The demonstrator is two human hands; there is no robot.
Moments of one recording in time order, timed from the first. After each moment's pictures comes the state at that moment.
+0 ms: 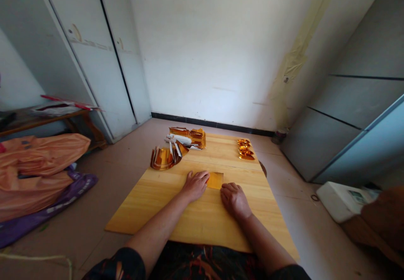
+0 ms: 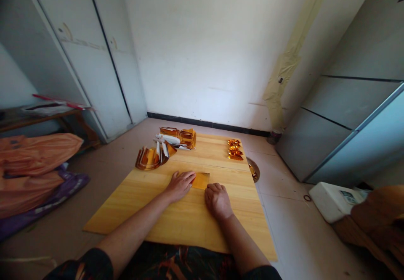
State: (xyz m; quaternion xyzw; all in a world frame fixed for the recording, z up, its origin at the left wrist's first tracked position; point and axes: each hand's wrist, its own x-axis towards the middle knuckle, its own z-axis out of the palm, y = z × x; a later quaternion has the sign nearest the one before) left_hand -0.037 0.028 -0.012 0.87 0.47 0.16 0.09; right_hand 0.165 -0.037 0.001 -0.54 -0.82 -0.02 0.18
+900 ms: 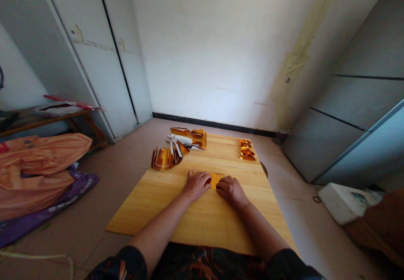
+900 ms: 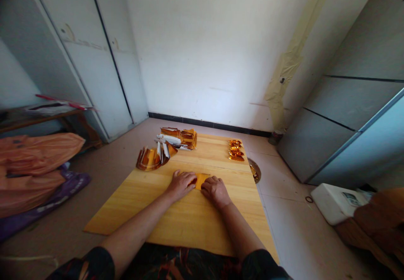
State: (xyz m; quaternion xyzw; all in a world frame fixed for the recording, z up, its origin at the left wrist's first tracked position) left_hand -0.035 0.031 -0.011 0.86 0.47 0.20 0.11; right_hand 0.167 0.004 -0.004 -0.47 -0.86 0.00 0.17
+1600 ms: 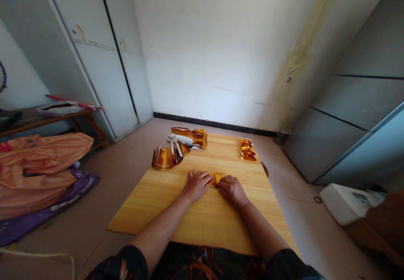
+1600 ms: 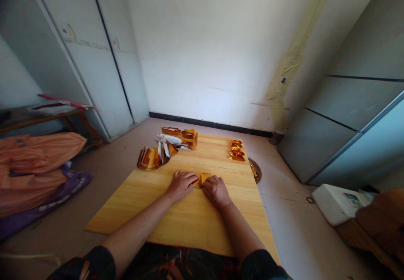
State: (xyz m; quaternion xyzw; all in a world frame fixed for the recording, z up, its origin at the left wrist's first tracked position) left_hand -0.037 0.028 -0.007 0.87 0.45 0.20 0.07; right_hand 0.165 0.002 -0.004 -0.47 -0.86 0.00 0.19
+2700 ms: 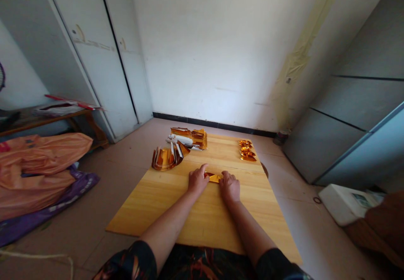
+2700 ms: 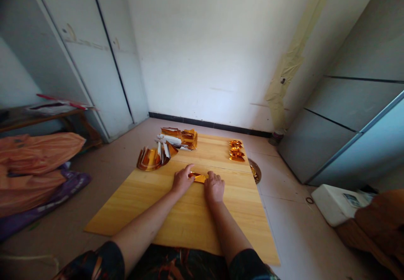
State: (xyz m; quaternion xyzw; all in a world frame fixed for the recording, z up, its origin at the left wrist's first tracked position) left_hand -0.015 0.044 0.000 0.74 0.62 0.23 0.13; right_hand 0.133 0.014 -0.006 -0.73 -0.66 -0.01 0.18
